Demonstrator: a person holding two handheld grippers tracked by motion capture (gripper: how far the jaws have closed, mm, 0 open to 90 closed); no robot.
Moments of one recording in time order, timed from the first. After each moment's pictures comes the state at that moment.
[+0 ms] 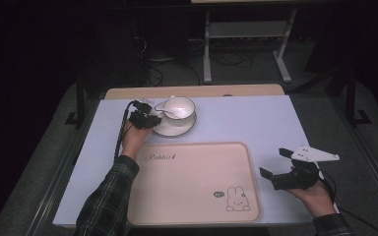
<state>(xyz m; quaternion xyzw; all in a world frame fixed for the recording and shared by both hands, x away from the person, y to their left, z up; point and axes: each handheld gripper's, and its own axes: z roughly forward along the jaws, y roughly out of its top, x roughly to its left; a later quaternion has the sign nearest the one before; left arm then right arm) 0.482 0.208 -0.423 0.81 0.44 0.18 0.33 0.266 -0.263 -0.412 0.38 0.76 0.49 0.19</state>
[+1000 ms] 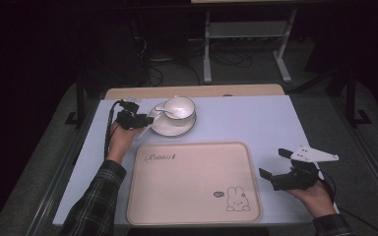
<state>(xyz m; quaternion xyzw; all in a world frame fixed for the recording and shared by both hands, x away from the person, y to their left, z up) 0.459 0.244 -0.400 0.80 0.46 0.16 0.36 0.265 -0.261 -0.411 0.37 0.77 0.49 0.19</state>
